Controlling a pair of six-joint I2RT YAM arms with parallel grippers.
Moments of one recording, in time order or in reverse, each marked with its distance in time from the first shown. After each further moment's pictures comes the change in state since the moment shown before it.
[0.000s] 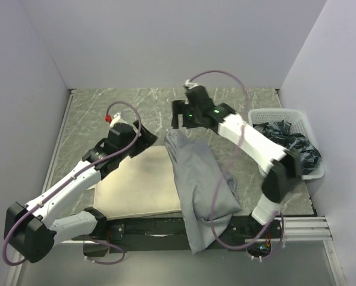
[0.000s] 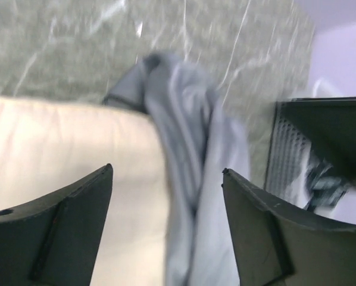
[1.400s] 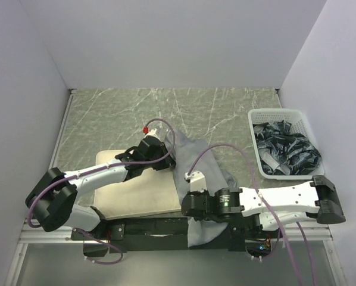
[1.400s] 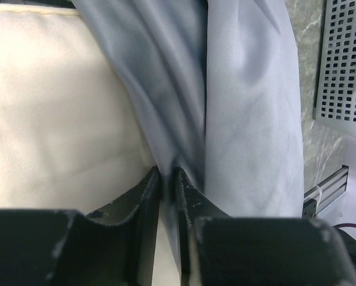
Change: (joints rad) left arm -0.207 0.284 -0.127 0.286 0.153 0.096; right arm 0.859 -0.554 -0.796 -0.173 0.381 0.583
